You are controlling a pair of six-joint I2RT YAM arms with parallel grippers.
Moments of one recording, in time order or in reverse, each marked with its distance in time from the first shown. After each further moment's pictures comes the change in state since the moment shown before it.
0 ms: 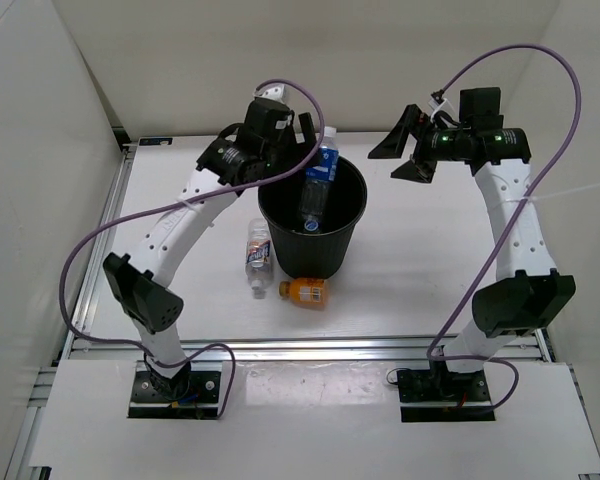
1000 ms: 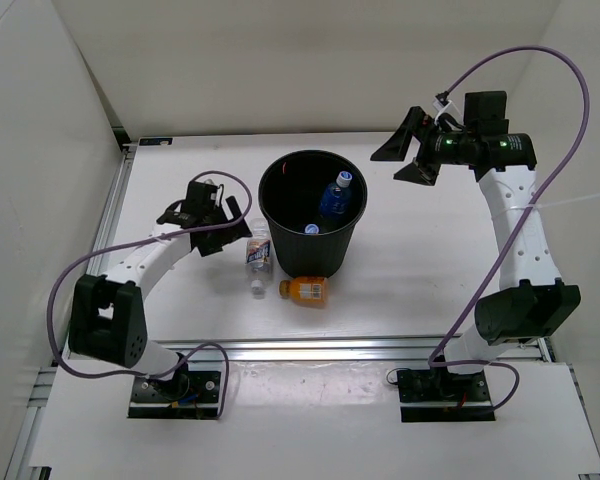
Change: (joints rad) left arm 0.374 -0.344 -1.049 0.299 0.164 -0.016; right arm -0.005 -0.071 -0.072 0.016 0.016 0.000
